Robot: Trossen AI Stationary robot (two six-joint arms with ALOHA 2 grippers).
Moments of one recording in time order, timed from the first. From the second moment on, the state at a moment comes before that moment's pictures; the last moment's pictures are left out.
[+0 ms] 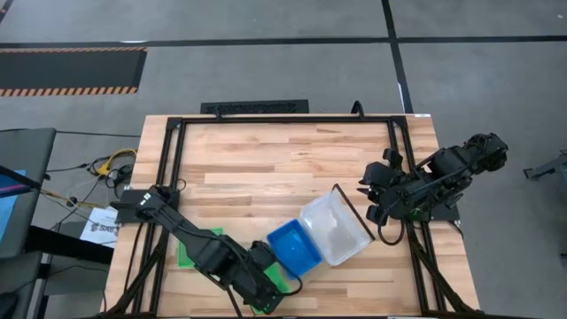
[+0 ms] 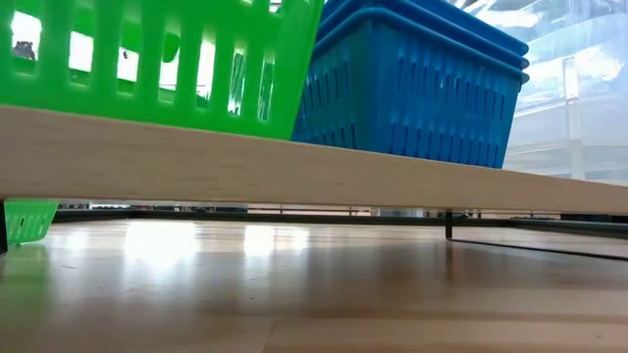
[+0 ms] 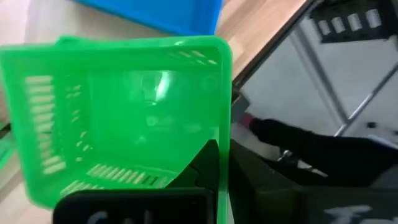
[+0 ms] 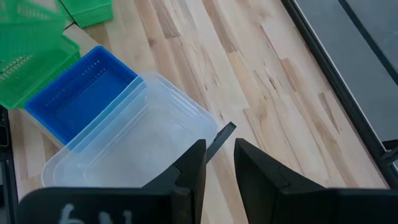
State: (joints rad) left arm -0.62 2.07 2.29 -1.35 -0.05 -1.45; right arm 0.51 1.35 1.75 -1.51 0.55 0.72
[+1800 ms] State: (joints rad) left arm -0.61 2.12 2.29 -1.40 -0.02 -1.32; right arm 0.51 1.35 1.75 -1.52 0.55 0.69
